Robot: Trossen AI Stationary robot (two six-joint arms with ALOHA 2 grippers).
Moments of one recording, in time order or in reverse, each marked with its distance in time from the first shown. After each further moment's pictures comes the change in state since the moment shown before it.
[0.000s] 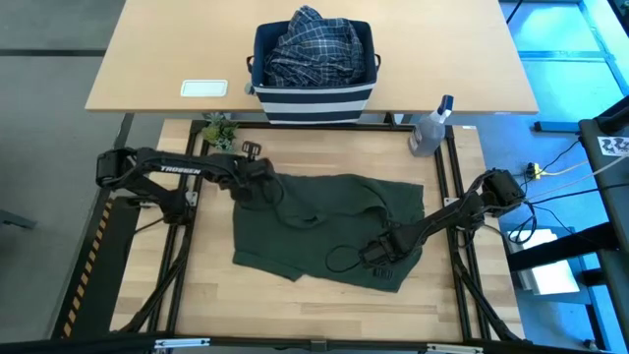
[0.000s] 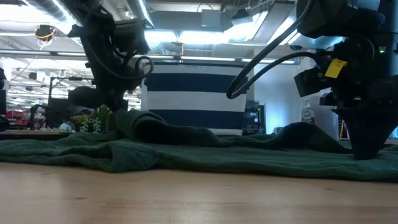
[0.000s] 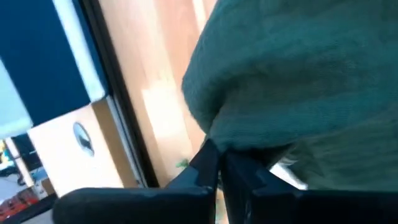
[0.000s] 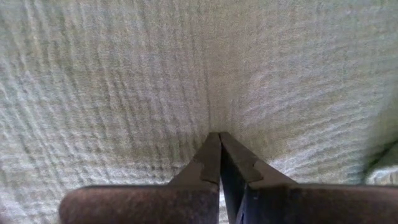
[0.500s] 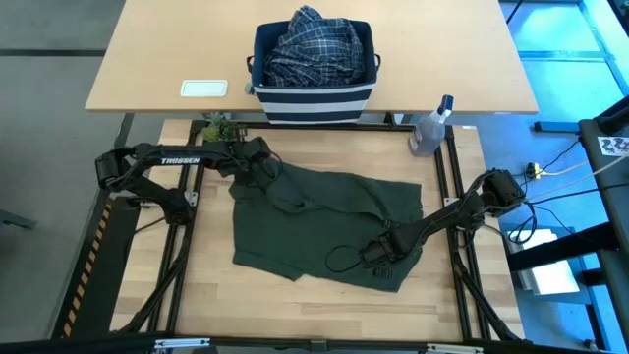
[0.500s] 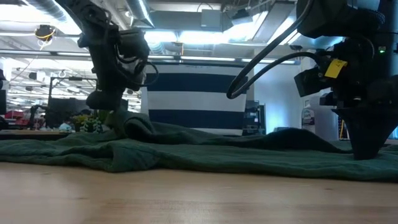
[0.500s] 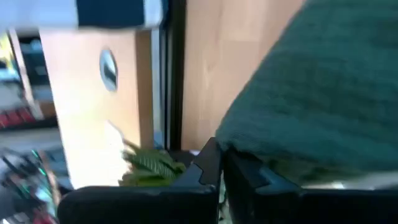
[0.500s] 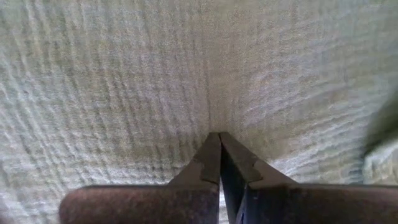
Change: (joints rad) left arm 0.200 0.000 0.000 0.086 -0.073 -0.142; right arm 0.000 0.000 0.000 0.001 0.000 0.000
